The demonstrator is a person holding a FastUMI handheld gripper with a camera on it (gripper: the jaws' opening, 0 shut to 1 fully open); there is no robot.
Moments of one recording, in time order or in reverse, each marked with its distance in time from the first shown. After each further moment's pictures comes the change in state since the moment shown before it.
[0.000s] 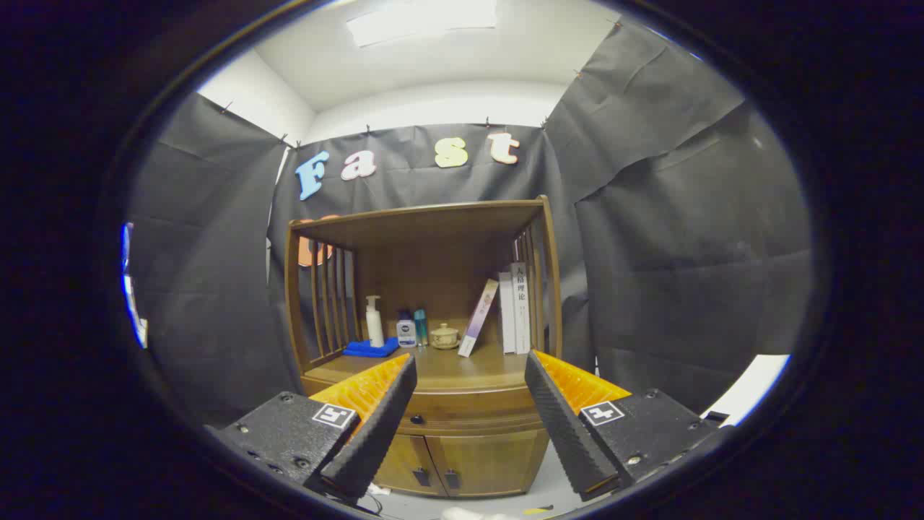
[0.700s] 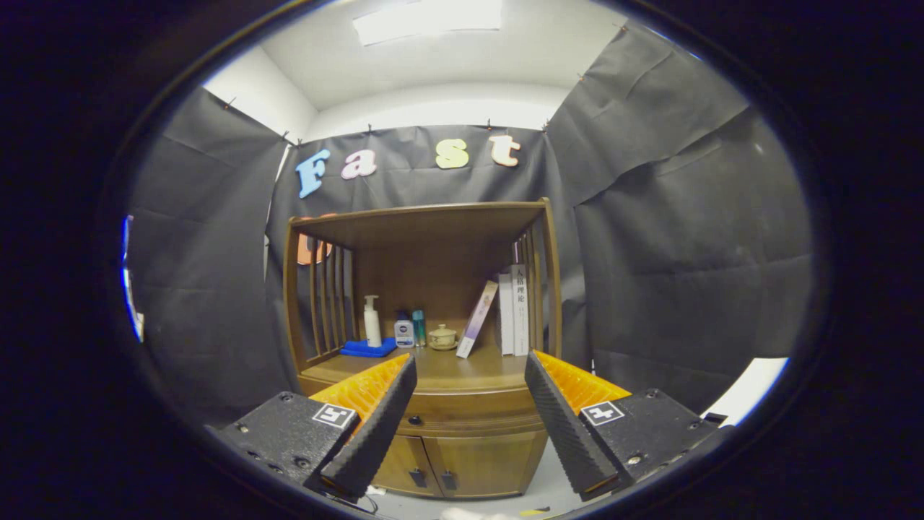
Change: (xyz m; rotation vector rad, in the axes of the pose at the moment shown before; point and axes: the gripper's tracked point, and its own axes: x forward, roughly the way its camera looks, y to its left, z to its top) arm -0.002 0.000 -0.001 -0.015 -0.021 -0.019
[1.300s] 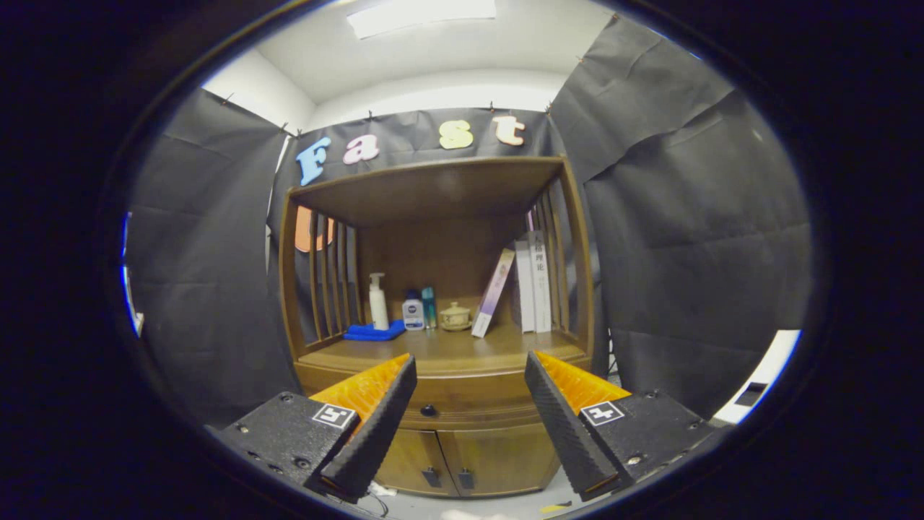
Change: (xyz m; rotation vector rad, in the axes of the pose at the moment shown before) arm 0.056 0.032 -0.079 0.030 0.084 0.030
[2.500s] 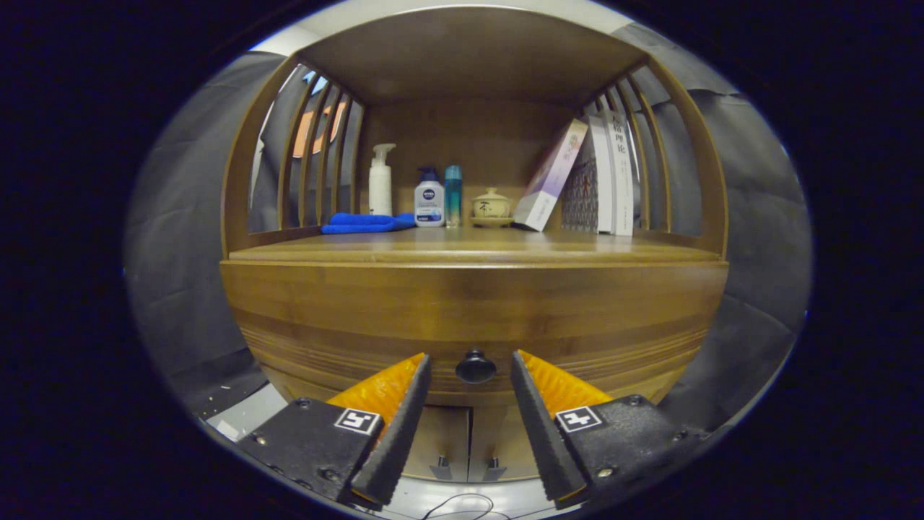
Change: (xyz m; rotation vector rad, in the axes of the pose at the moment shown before) arm 0.183 0.065 -0.182 -0.065 0.269 -0.008
